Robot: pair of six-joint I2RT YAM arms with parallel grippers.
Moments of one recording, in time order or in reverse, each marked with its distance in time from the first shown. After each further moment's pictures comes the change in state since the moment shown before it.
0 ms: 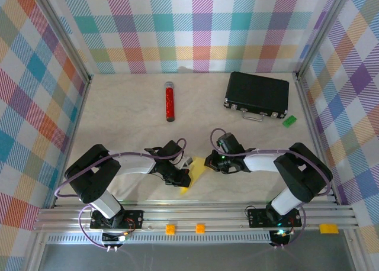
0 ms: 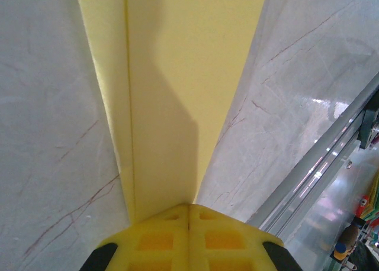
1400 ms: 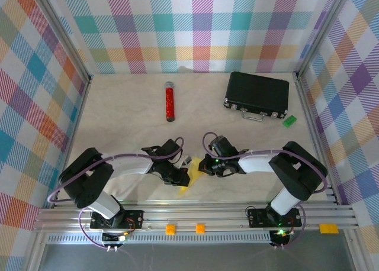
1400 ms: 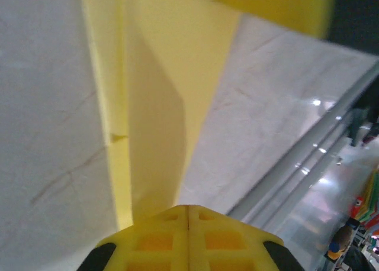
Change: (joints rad) left arm 0.001 -0.089 0.012 -0.059 -0.006 -0.034; right arm 0.116 0.041 0.025 0.019 -0.031 0.005
